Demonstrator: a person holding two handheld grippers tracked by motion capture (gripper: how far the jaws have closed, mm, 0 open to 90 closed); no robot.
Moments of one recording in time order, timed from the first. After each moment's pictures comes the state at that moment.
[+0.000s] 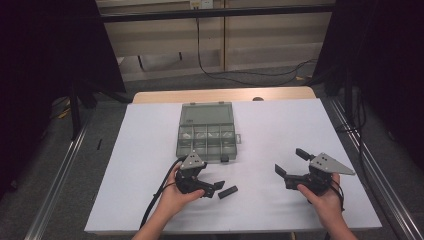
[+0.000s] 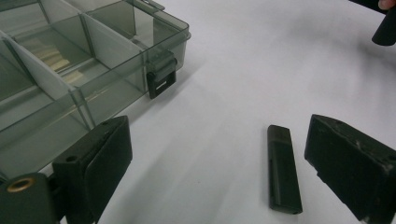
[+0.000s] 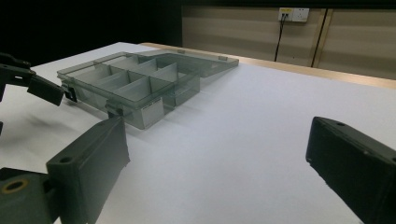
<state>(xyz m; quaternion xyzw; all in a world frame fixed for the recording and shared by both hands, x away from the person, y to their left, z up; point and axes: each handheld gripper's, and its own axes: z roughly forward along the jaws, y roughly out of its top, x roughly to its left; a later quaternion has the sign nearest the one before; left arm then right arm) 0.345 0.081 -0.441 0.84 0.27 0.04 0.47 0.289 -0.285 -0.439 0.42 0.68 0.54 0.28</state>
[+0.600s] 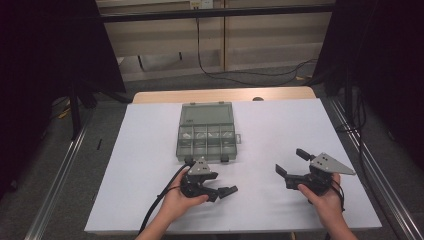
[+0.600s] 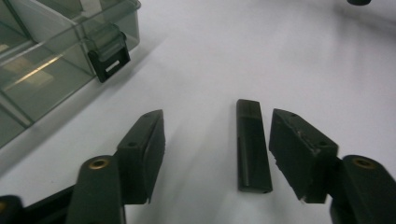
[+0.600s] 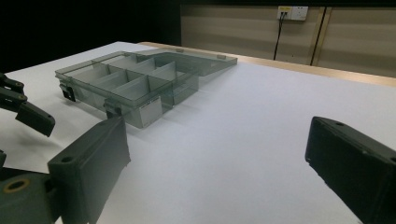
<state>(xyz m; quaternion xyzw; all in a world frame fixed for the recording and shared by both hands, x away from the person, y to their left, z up) 0.334 0.067 -0.448 0.87 0.22 0.02 0.43 0.289 -0.287 -0.439 0.42 0.68 0.54 0.28</state>
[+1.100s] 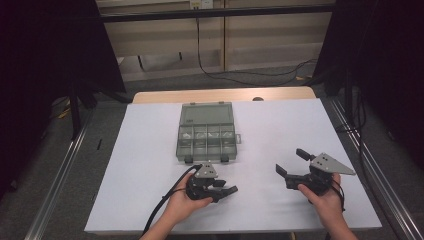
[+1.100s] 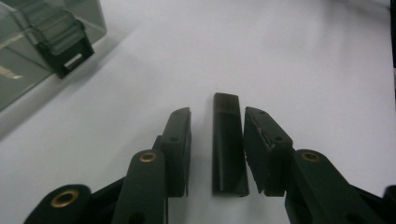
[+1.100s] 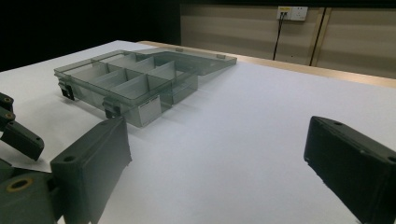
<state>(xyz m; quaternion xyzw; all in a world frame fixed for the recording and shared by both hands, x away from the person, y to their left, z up) 0.328 0.053 -0.452 0.89 0.21 0.00 0.41 0.289 -0.287 -0.439 0.42 0.68 0.53 0.29</state>
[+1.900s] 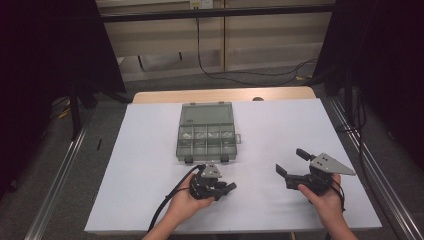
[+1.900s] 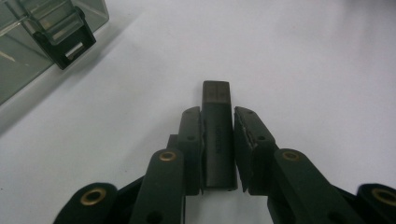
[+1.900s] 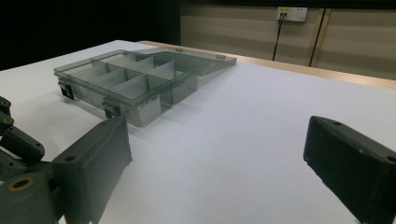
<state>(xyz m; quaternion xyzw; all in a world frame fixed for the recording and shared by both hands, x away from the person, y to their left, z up) 0.330 0.049 -0.448 0.90 0.23 0.00 0.38 0.289 -0.287 -0.439 0.41 0.68 0.53 0.29</state>
